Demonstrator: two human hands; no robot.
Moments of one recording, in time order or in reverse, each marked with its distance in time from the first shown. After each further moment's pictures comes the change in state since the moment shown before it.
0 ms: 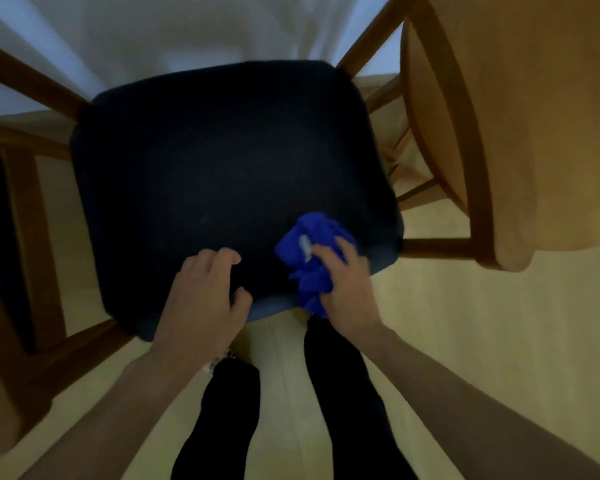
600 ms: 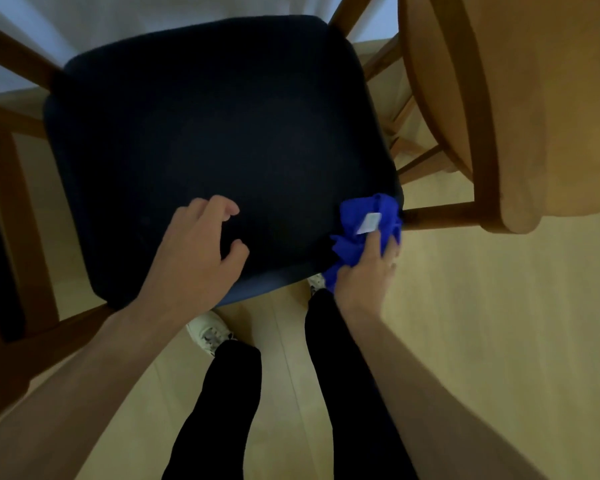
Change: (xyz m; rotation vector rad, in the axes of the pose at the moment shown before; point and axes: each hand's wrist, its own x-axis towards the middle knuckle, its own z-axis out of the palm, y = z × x) left_hand 0.023 0.008 -0.005 -0.030 0.028 0.065; right_hand -0.017 0.025 0.019 0.218 0.321 0.449
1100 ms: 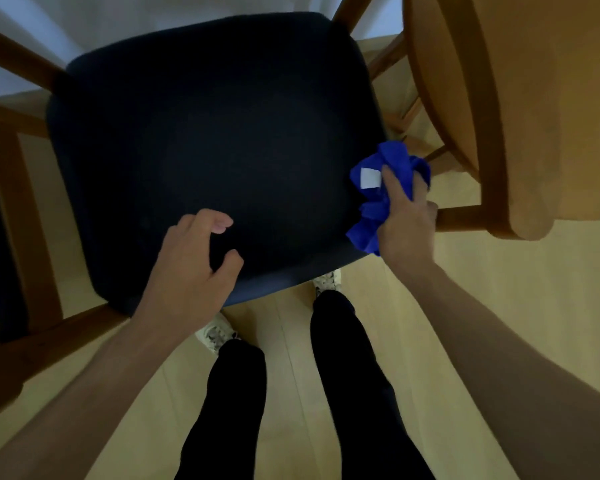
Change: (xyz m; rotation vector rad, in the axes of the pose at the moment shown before) left_hand -0.015 -0.005 0.008 -0.140 0.047 -0.092; right_hand 0.081 -0.026 -0.051 -0.356 -0.061 -0.273
